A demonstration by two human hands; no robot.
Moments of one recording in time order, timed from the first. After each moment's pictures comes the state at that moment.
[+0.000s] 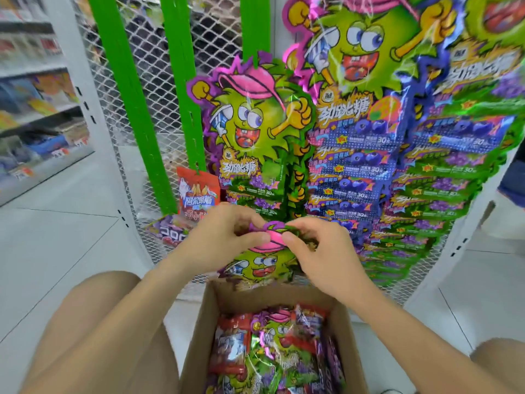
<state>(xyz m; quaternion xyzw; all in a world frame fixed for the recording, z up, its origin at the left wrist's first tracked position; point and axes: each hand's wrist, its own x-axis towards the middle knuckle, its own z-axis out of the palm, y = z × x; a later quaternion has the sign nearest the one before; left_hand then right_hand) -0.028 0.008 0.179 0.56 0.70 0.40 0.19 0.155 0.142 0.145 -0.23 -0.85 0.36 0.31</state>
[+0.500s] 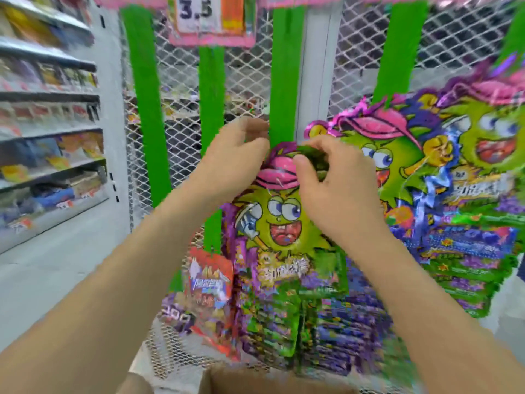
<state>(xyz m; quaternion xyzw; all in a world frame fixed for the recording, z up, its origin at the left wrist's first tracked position) -0.065 0.069 0.394 0.47 0.67 0.58 0.01 0.073 0.157 0.360 -0.16 -0.80 0.13 0.56</state>
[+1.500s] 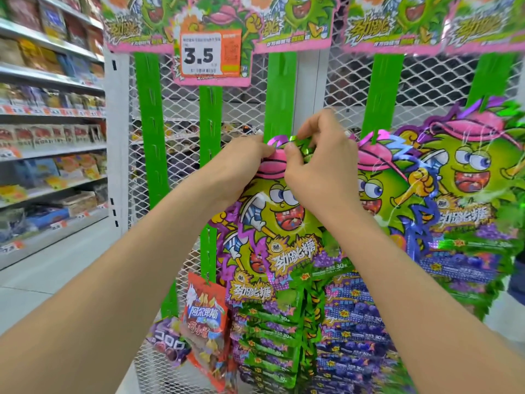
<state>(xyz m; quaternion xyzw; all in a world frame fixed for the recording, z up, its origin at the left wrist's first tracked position) -0.079 0.092 0.429 0.47 0.63 0.60 0.16 0.046 0.174 0.410 -0.14 -0.76 0.10 0.63</state>
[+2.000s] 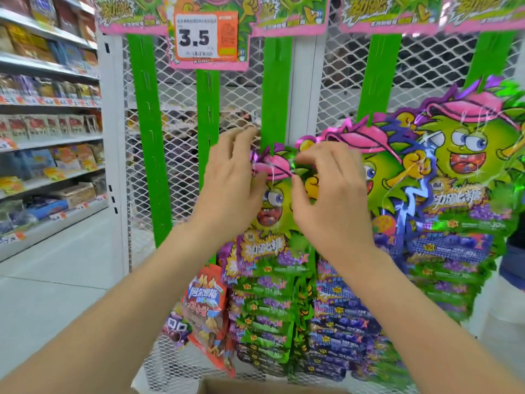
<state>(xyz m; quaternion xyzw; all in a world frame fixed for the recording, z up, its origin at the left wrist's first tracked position) -0.067 0.067 0.354 0.55 0.67 0.41 -0.28 0.083 0.161 0.347 -0.12 -0.78 -0.05 0.61</state>
